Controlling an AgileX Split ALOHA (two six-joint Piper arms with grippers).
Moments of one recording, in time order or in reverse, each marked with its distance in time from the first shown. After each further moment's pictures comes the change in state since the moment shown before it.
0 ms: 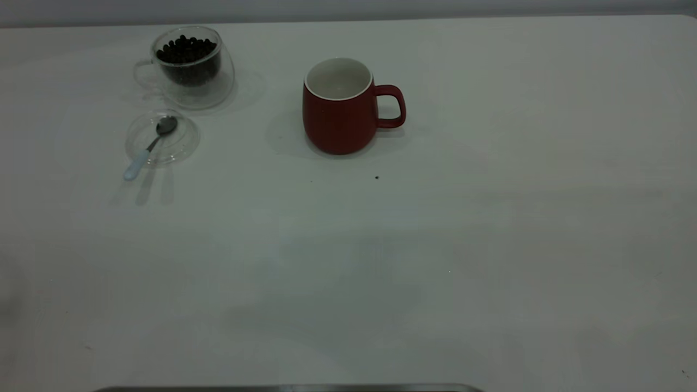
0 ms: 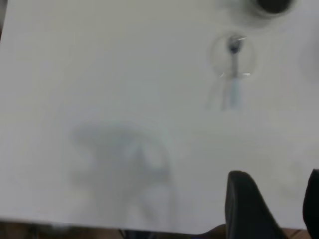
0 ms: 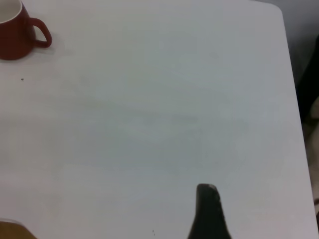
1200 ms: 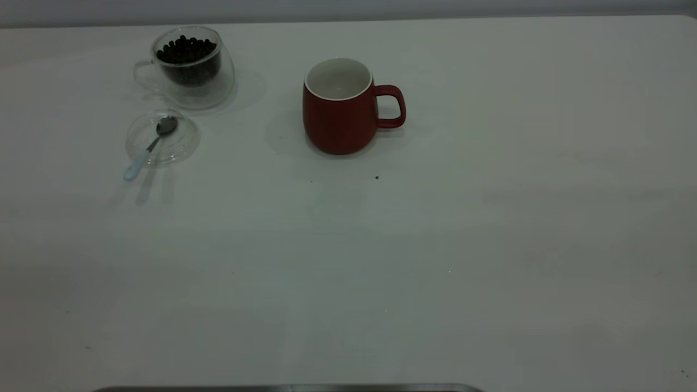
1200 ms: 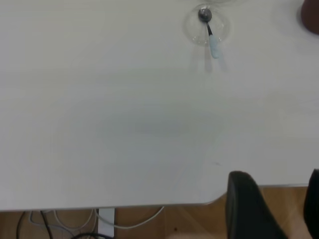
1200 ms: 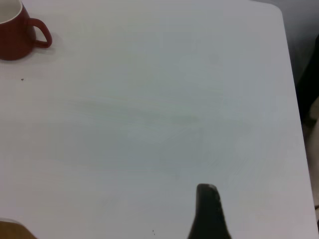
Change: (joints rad) left arm -0.224 -1.034 0.737 0.121 -0.004 -0.111; right arm 0.000 0.000 0.000 0.000 0.000 0.000
